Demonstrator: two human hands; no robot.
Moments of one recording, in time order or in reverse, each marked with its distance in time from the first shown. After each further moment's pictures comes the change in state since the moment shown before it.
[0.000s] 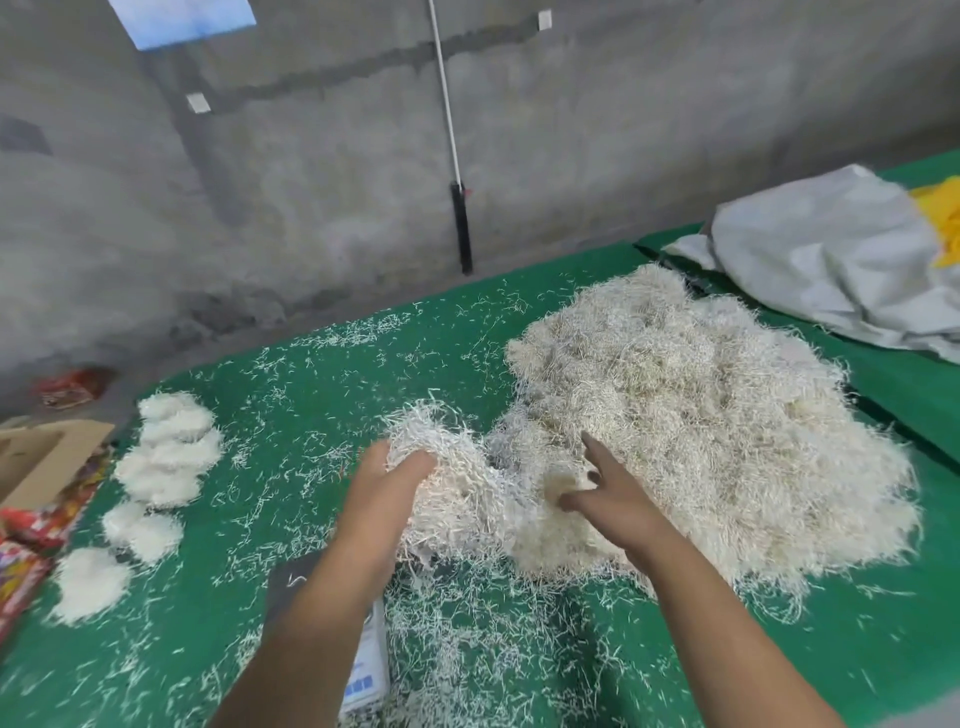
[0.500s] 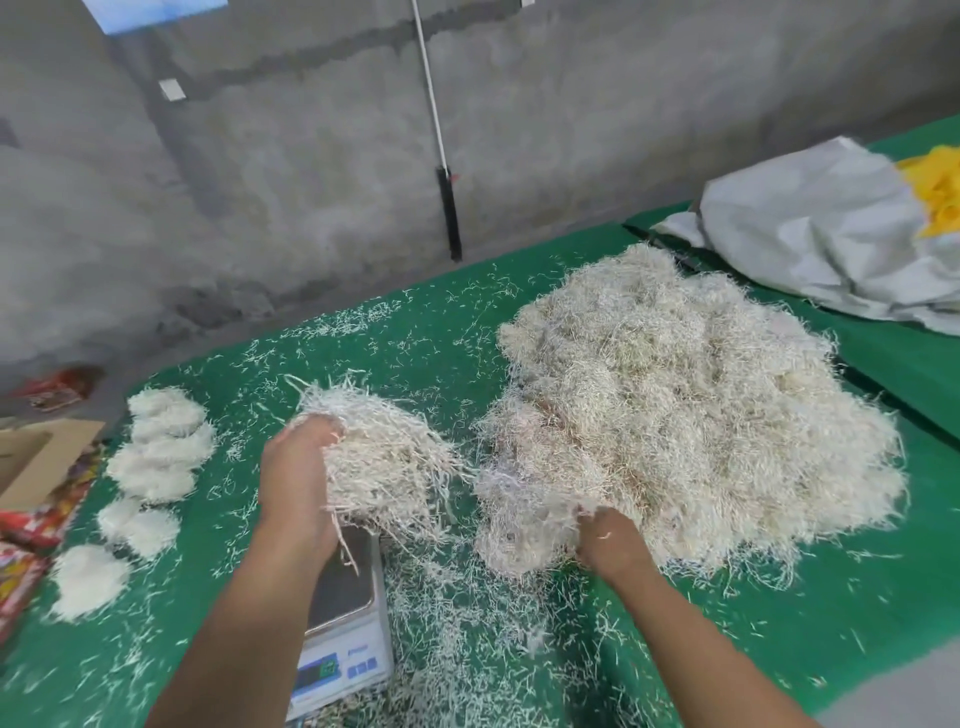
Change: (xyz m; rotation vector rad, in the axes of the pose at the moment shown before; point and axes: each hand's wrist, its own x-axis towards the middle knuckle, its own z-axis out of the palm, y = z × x) left_hand 0.004 0.023 -0.041 -0.354 0.216 -0.020; right_hand 0.012 0.094 0.037 -0.503 0.126 0.239
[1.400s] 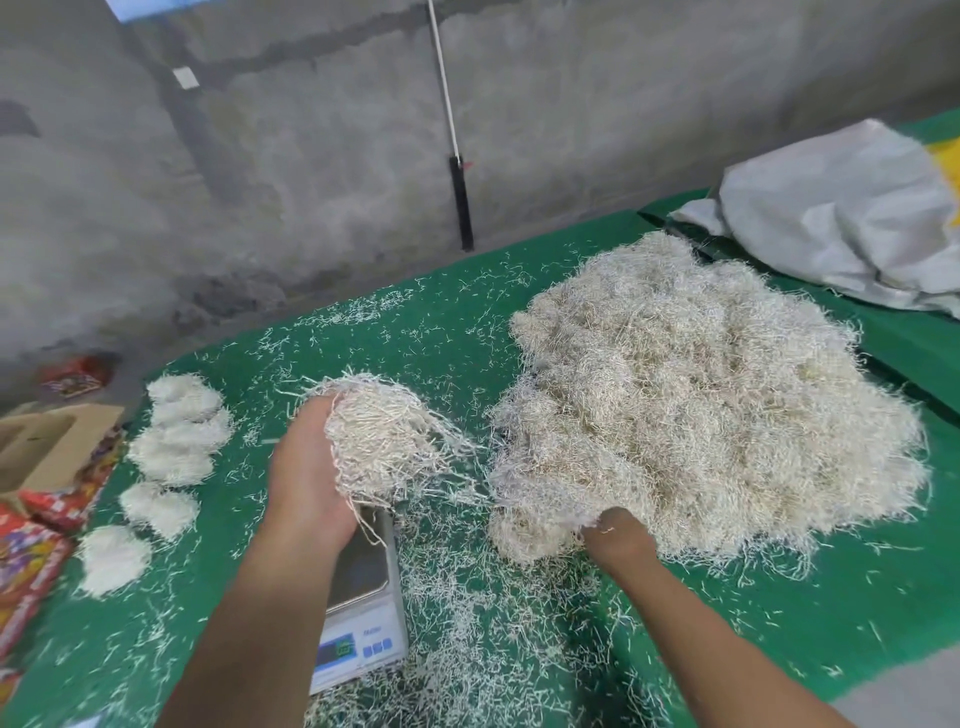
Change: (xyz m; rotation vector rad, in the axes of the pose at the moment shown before) left_hand -0.001 0.002 -0.008 -0.240 -0.177 -0.077; right_hand 0.008 0.008 0.027 0.040 0.016 0.110
